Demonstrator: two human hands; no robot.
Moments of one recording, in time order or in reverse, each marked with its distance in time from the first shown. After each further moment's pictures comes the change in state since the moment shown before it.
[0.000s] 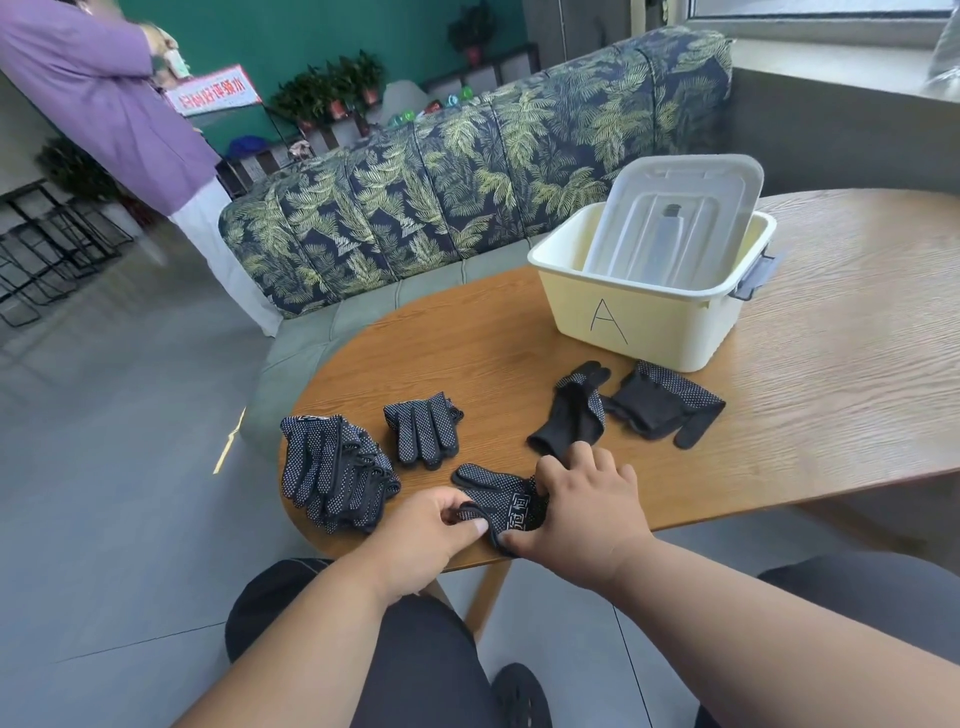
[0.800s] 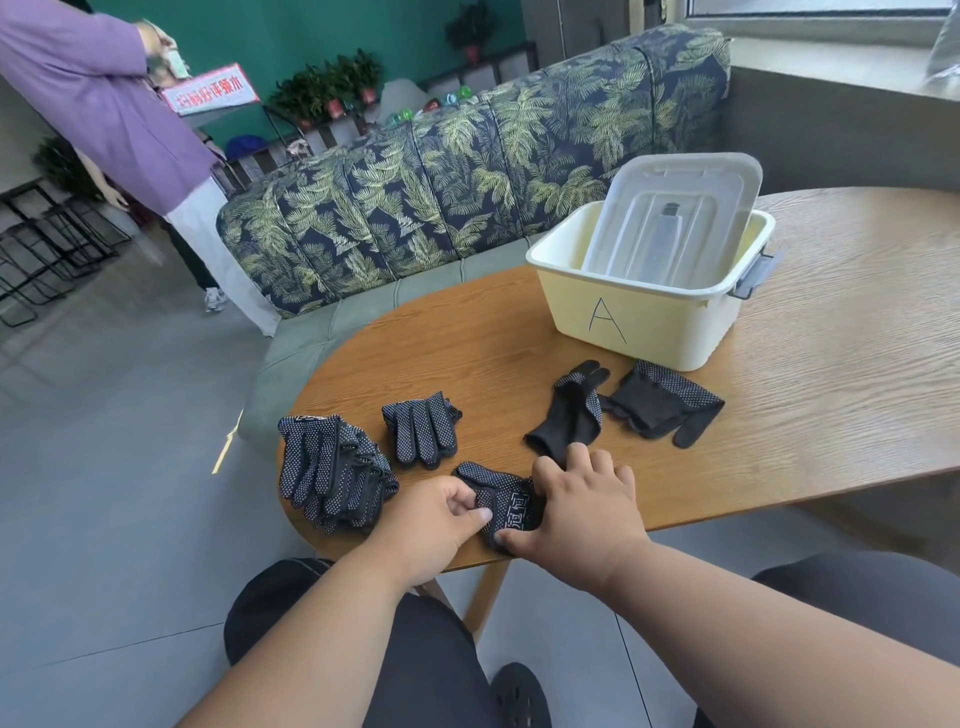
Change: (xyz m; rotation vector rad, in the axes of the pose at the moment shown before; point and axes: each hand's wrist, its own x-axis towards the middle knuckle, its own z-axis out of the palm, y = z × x) left_hand 0.013 0.003 0.006 0.231 0.145 -0.021; right_hand 0.000 -0.001 0.003 -0.002 -0.008 -0.001
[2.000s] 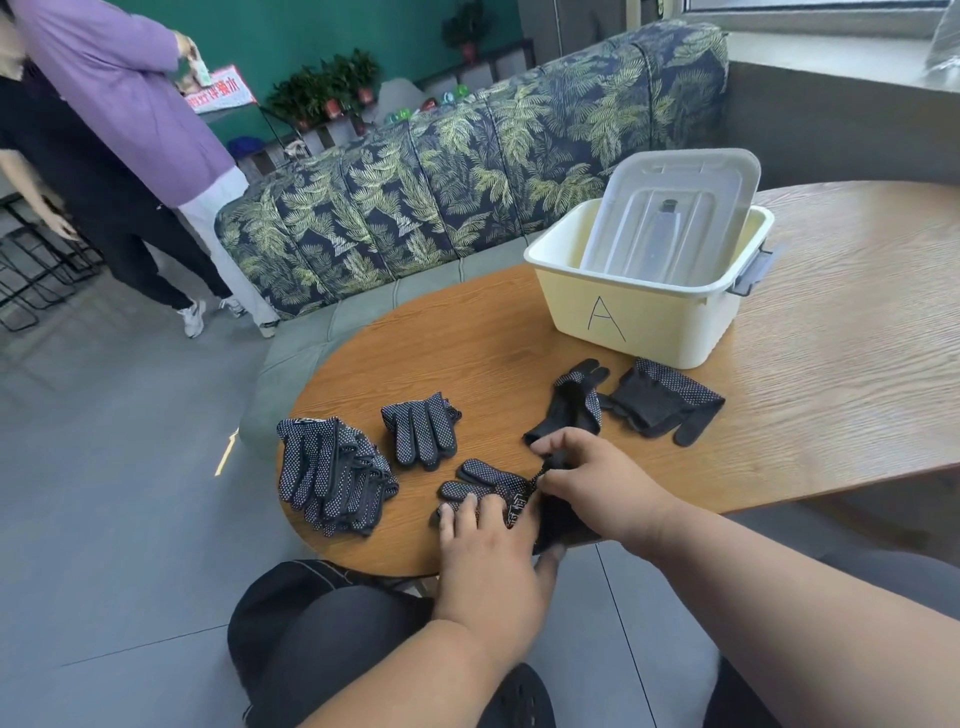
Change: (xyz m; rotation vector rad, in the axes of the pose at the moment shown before) left_hand -0.045 0.035 0.071 0.683 0.266 0.282; right_hand 0.019 0.025 -0.025 1.108 -0.220 0.201
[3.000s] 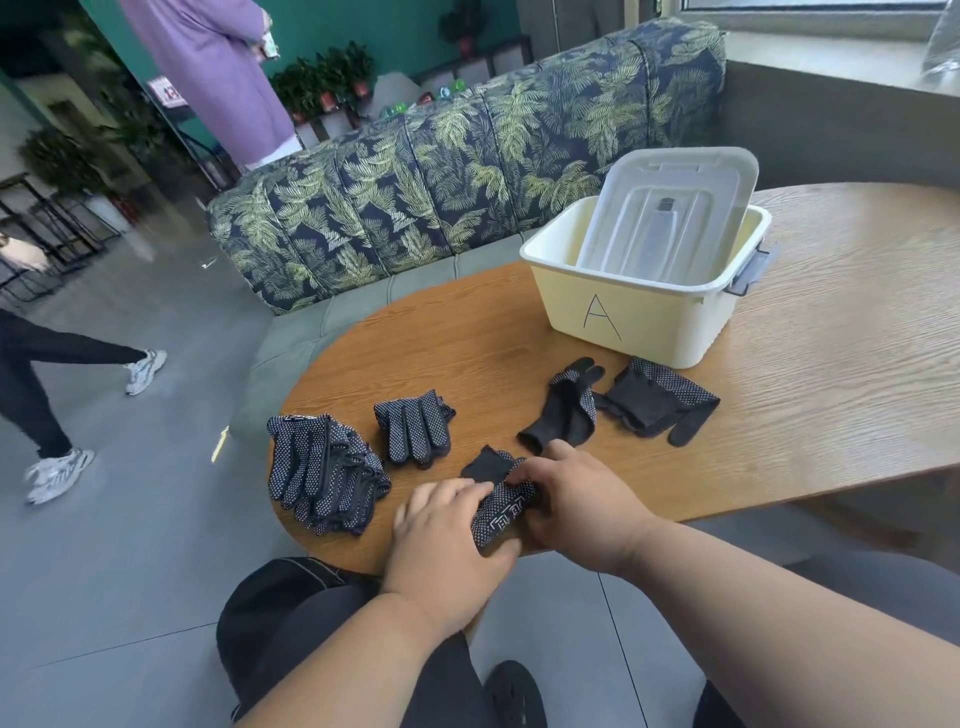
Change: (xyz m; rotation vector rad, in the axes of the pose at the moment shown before) left_hand 0.013 -0.041 -0.016 -0.238 -0.023 -0.068; right_hand 0.009 0.024 0.011 -0.811 0.021 -0.466
